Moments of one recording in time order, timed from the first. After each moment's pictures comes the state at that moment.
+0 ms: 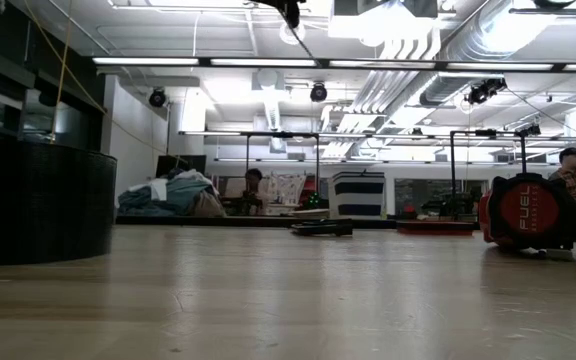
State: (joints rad) left arm 0.33 1.13 1.40 -0.38 -0.03 -0.20; right arm -0.23 1.78 1.75 -0.22 -0.24 -0.05
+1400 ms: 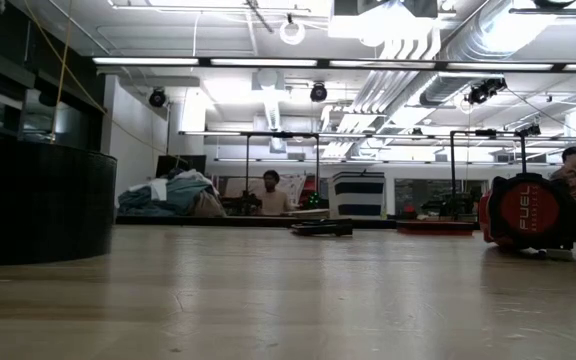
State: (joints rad) left arm 0.51 0.84 1.29 -0.38 0.21 -0.13; right arm -0.06 1.78 1.75 -0.07 -0.04 0.01
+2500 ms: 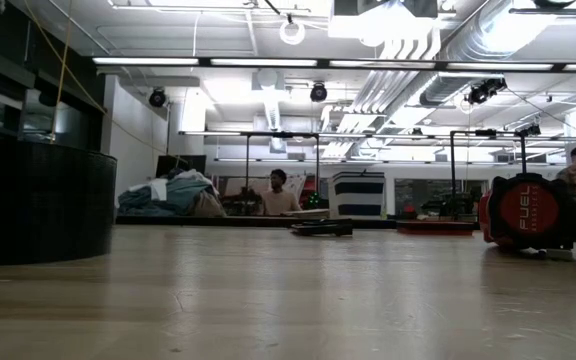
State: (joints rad) left arm 0.51 0.82 1.29 -0.39 0.32 -0.31; right arm -0.12 1.71 1.75 -0.26 0.11 -0.28
